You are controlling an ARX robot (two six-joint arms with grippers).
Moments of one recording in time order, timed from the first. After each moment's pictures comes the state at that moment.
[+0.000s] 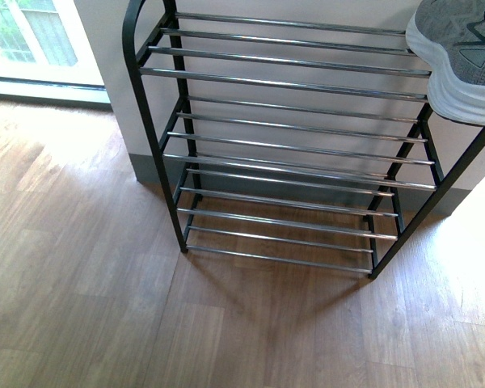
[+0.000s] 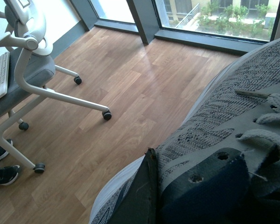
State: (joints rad) left arm -0.44 0.82 0.51 -0.34 -0.99 -0.29; right arm 0.04 1.83 1.29 0.09 0.29 0.01
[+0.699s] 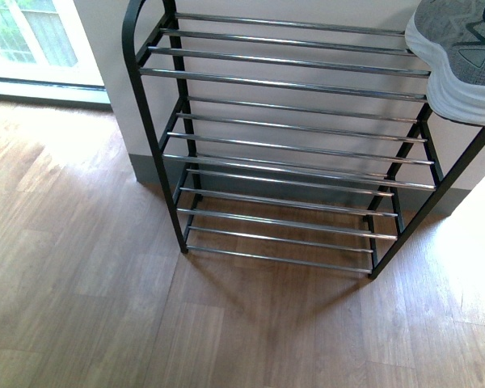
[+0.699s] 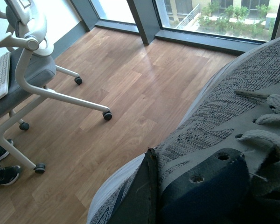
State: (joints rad) left arm -0.44 0.82 0.51 -0.34 -0.99 -0.29; right arm 0.00 1.34 0.48 0.85 0.00 -0.01
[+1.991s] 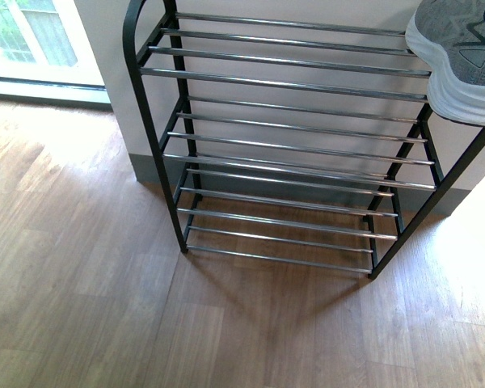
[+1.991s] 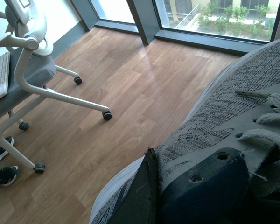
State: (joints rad) left arm -0.44 0.82 0.51 -0.34 -0.99 -0.29; right arm 0.00 0.61 0.02 0.60 0.00 -0.01
